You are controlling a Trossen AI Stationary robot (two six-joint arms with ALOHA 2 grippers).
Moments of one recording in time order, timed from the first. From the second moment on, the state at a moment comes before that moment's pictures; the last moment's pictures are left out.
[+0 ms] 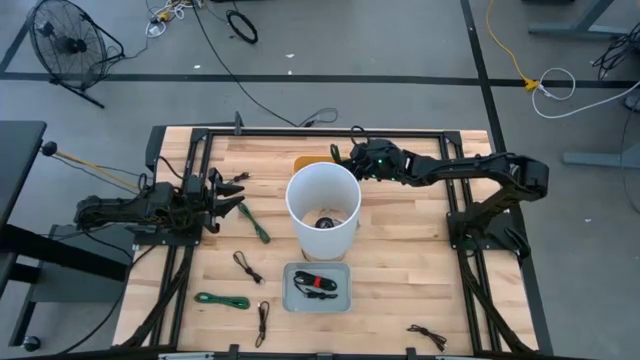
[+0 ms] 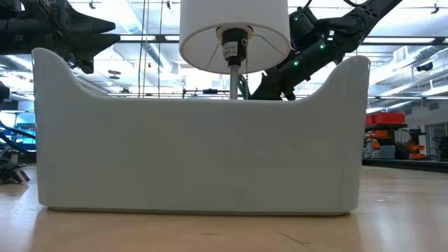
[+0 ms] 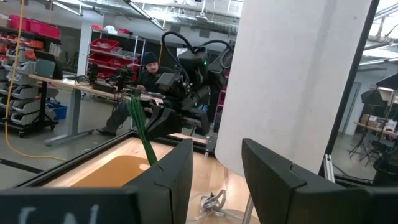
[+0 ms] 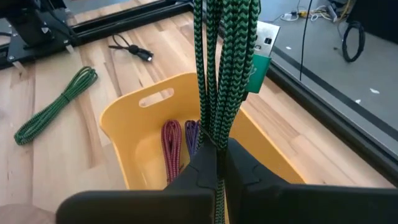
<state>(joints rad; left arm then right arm) -0.03 0.01 0.07 0.17 -0.22 -0.17 -0.34 1.52 0.84 0.18 0.06 0.12</state>
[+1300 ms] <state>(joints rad) -0.03 0.01 0.07 0.16 -0.21 -0.17 -0.32 1.18 0.84 -0.23 0.01 0.20</state>
